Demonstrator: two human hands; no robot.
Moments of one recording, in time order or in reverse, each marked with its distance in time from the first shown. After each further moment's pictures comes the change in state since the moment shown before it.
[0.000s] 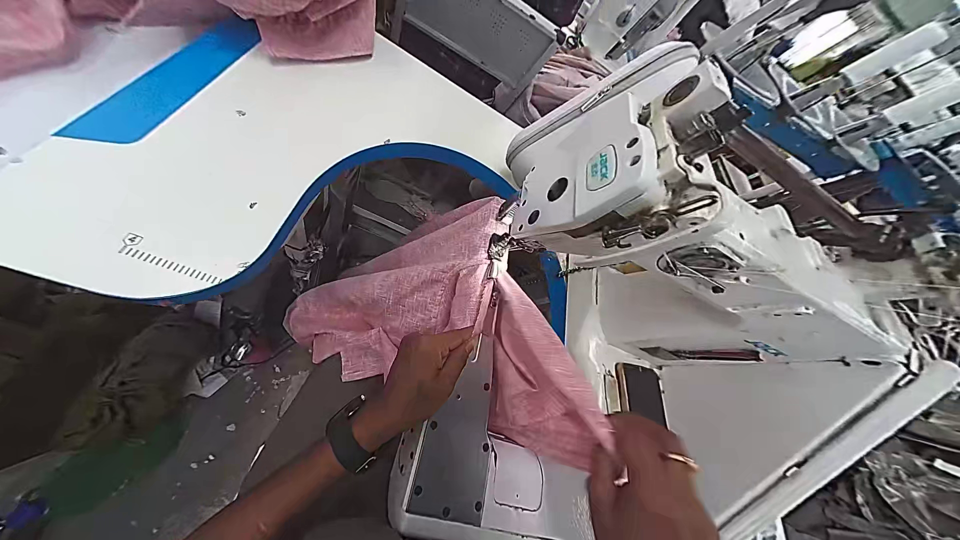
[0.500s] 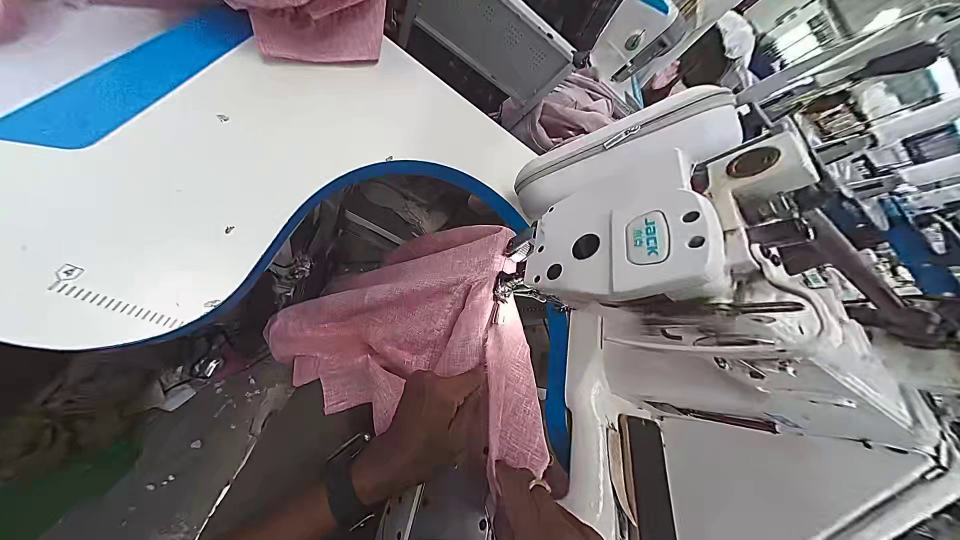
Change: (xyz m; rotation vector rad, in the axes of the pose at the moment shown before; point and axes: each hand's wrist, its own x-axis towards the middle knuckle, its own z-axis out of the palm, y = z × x) left_hand 0.021 -0.003 0.006 0.078 0.017 0.124; right_hand 0.033 -0.064 0.004 0.052 -0.375 -0.314
